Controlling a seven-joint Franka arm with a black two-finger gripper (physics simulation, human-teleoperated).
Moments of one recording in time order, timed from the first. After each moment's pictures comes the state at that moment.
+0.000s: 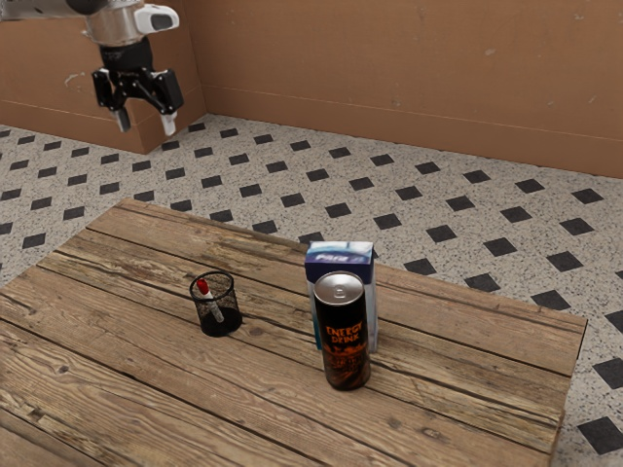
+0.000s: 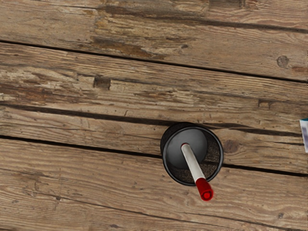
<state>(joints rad) 0.03 0.30 0.20 -1.13 -0.07 1.39 0.08</state>
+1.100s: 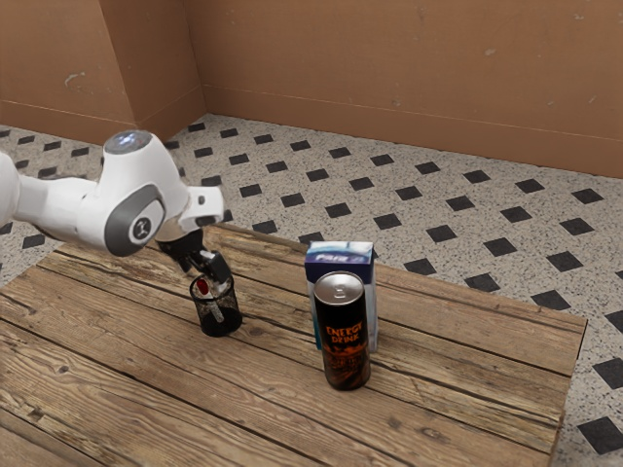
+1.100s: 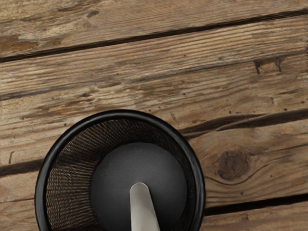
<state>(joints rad) 0.02 0.02 0.02 -2.29 0.02 2.55 0.18</state>
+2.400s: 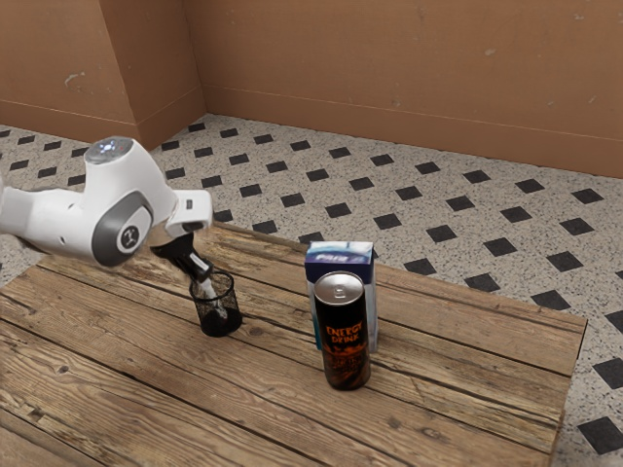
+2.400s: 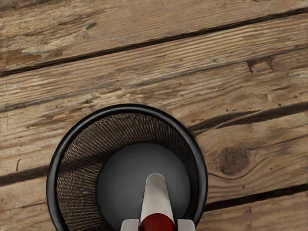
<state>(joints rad) 0.03 -0.03 0.03 -2.37 -0.02 2.64 0.28</state>
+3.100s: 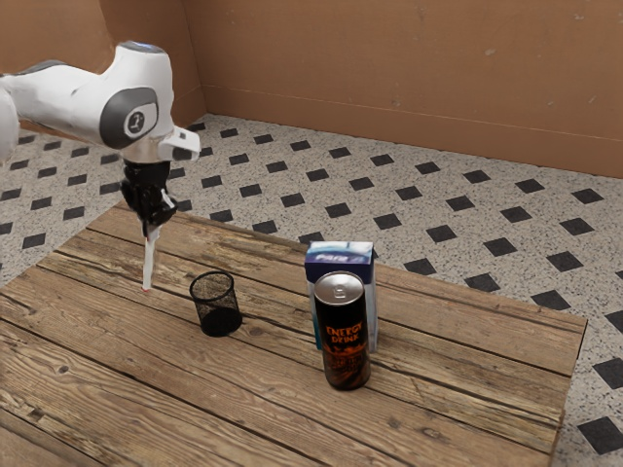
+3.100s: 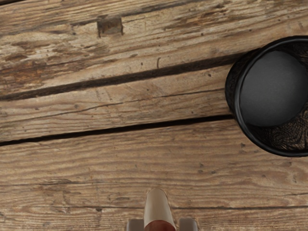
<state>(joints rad) 0.03 0.18 0.13 -1.77 0.19 1.82 0.23</state>
